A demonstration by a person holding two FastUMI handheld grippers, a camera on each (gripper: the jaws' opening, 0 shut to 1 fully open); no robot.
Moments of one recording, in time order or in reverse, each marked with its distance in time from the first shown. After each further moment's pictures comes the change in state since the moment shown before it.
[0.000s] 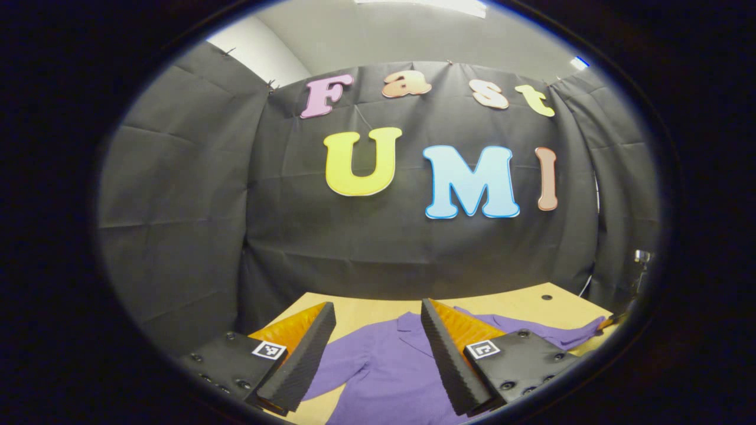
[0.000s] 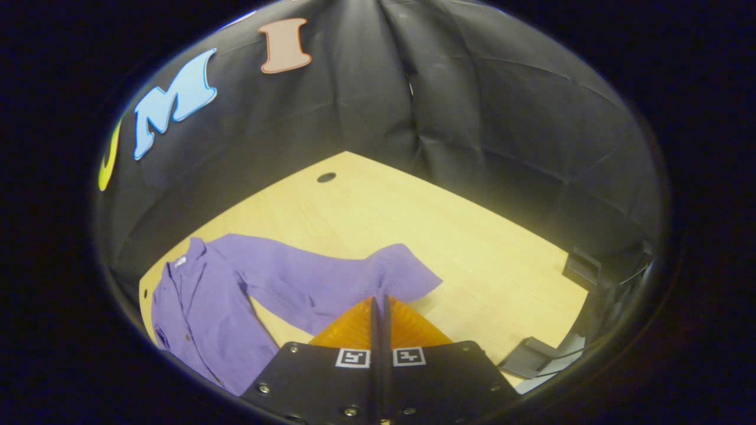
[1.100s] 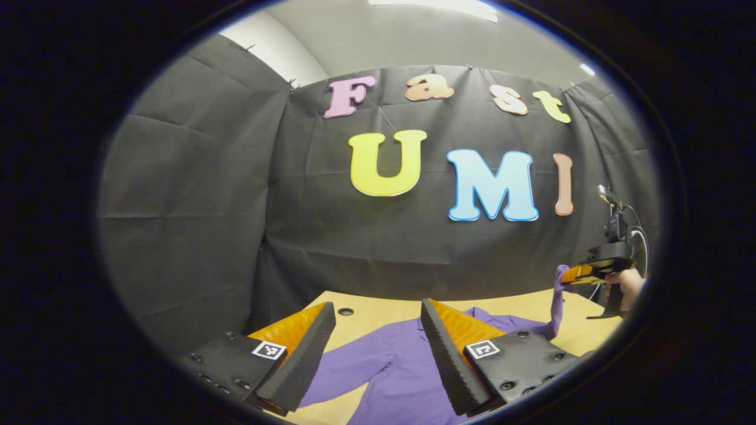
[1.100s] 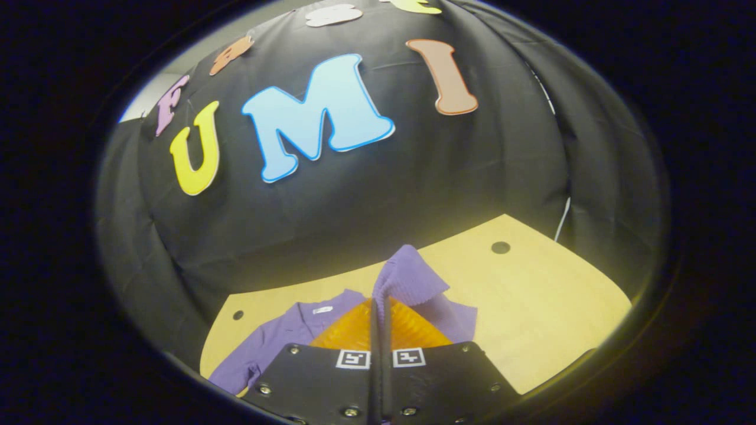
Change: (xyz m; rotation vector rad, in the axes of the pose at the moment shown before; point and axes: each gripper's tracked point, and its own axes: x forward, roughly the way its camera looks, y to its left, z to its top) left arm -0.017 0.056 -0.009 -0.031 -0.013 0.079; right arm -0.047 0.295 0.071 -0.186 -0.147 0.517
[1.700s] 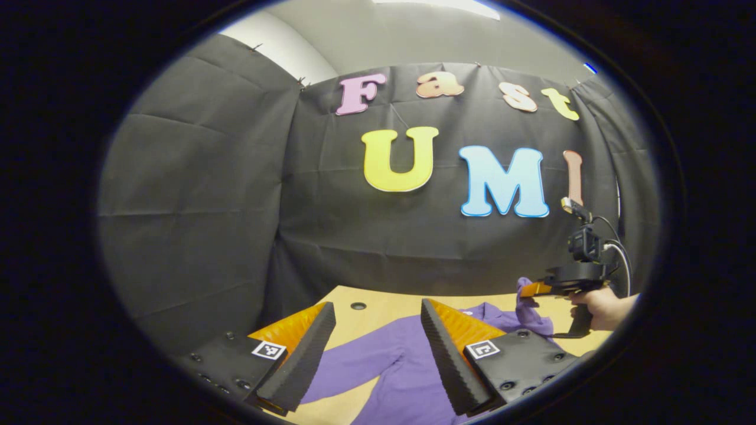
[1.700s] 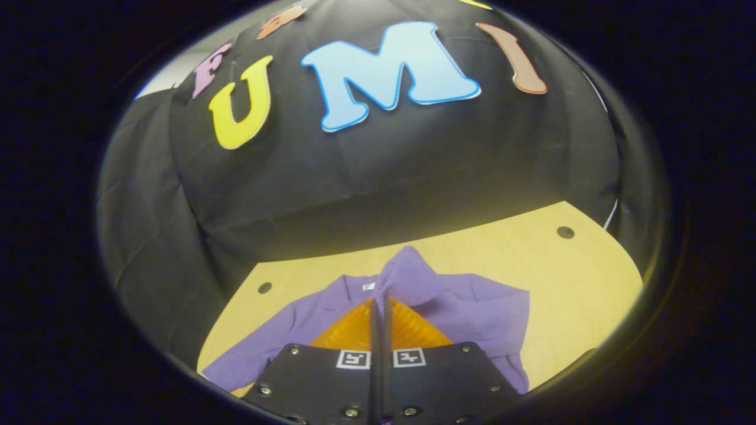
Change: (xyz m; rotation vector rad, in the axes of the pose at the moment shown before) left arm -0.016 0.021 -0.009 0.012 0.019 0.064; right arm 0.050 0.102 -0.077 -0.137 0.127 0.140
